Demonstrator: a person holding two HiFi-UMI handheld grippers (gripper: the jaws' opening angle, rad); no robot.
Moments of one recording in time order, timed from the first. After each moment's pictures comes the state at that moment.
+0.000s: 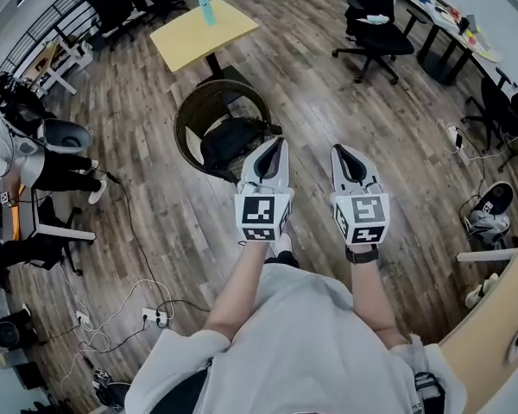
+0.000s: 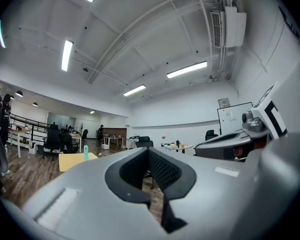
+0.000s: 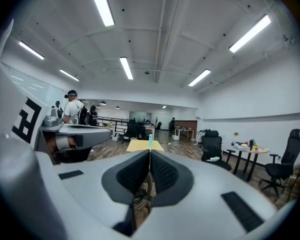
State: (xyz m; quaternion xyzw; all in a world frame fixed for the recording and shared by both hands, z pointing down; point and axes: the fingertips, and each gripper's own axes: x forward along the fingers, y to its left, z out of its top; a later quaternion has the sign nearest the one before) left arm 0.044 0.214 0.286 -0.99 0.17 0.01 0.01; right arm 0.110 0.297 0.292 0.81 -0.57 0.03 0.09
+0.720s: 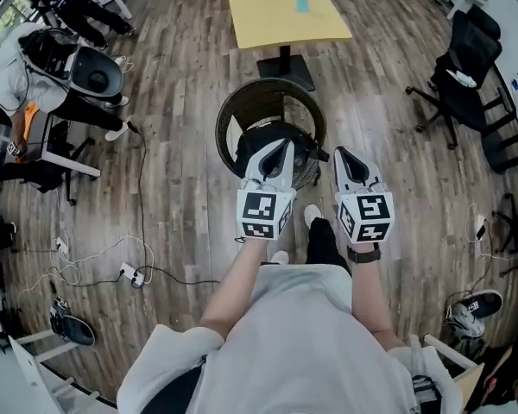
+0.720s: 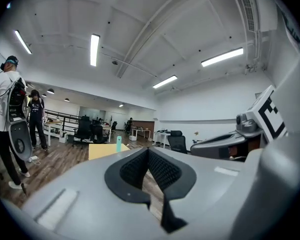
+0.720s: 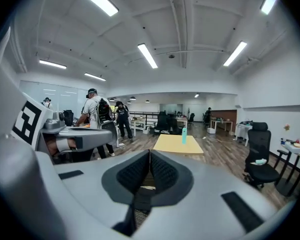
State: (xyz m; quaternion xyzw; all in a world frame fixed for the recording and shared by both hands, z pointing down) left arm 0.062 -0.035 0.333 -0.95 0.32 -0.02 -0.05; right arm 0.149 0.015 0.336 0.68 -0.72 0.08 0.12
